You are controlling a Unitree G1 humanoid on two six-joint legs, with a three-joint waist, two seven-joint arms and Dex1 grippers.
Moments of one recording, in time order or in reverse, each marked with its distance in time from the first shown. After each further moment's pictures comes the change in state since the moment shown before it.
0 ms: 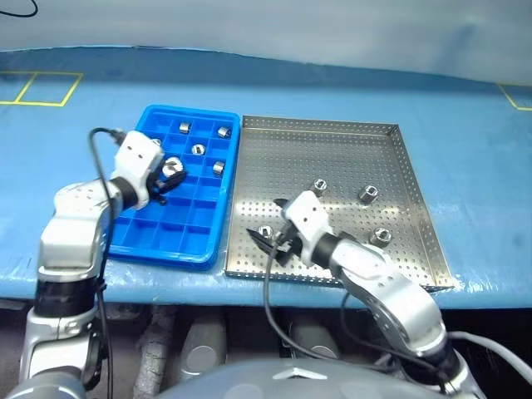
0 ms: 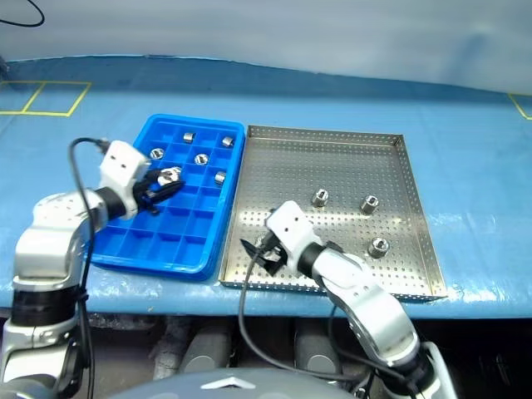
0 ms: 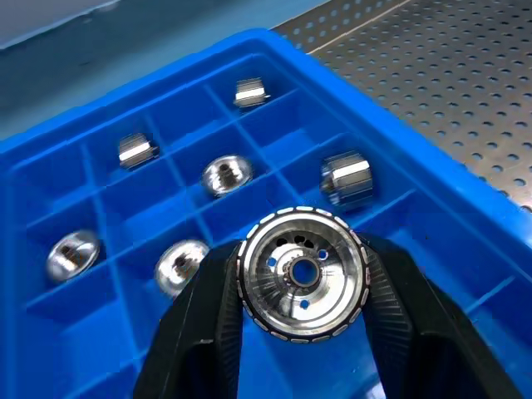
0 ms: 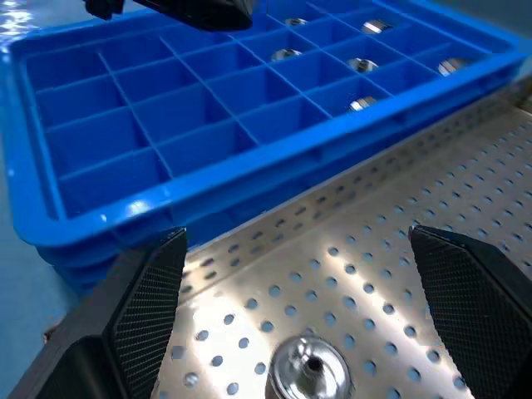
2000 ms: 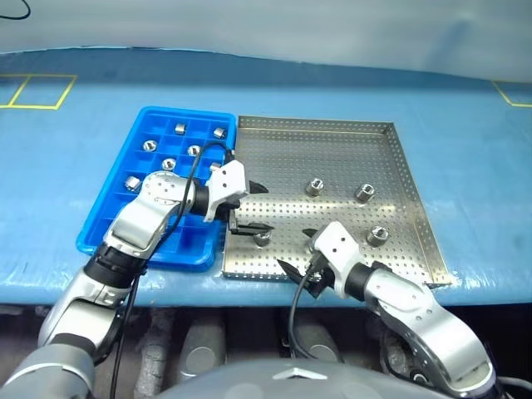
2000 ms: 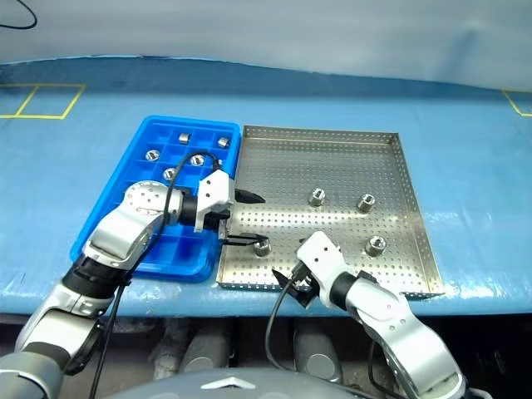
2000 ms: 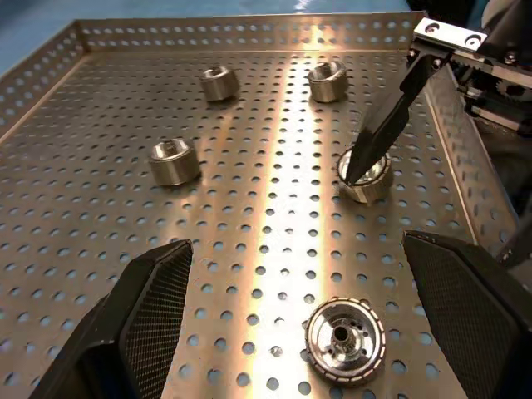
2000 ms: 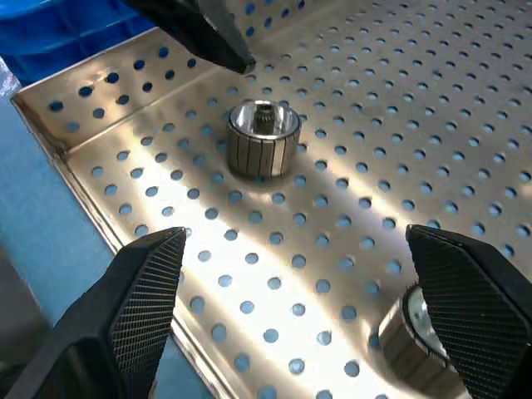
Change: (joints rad) left arm -0.316 -0.024 -0.608 0.331 -0.110 -0.463 -0.506; right arm 0.399 -0.226 -0.188 -0.210 0.024 0.030 0.014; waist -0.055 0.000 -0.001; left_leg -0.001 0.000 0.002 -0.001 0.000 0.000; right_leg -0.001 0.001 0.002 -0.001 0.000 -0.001
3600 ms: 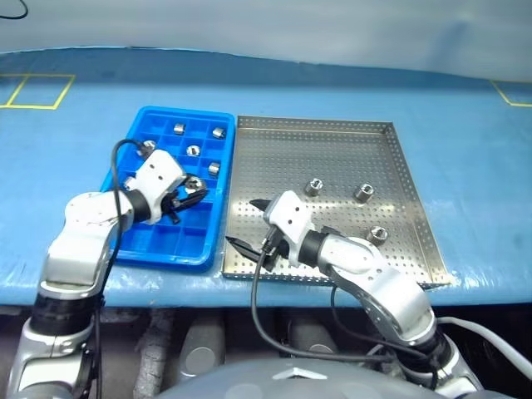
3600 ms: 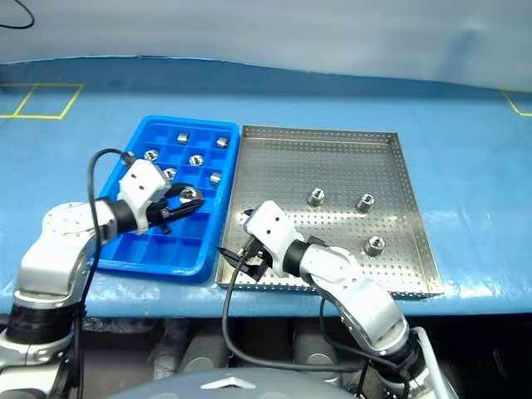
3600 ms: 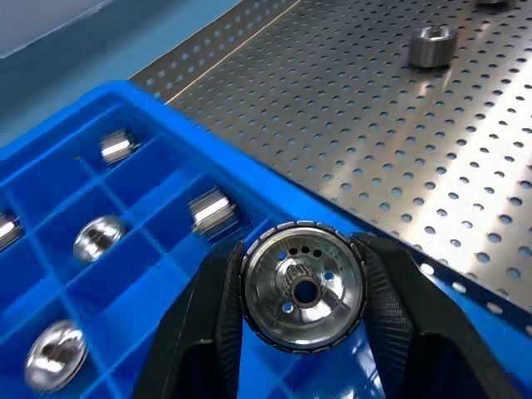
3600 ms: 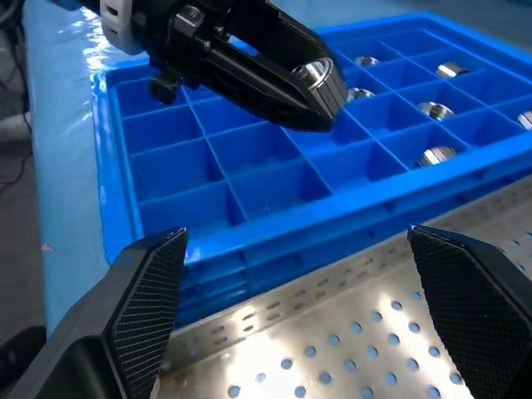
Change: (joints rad) left arm 0.442 0.081 0.553 -0.486 0.079 0.404 0.400; right arm -0.457 0.236 0.243 0.235 0.017 -0.066 0.047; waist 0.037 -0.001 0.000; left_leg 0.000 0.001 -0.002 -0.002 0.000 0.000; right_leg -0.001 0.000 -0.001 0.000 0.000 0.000
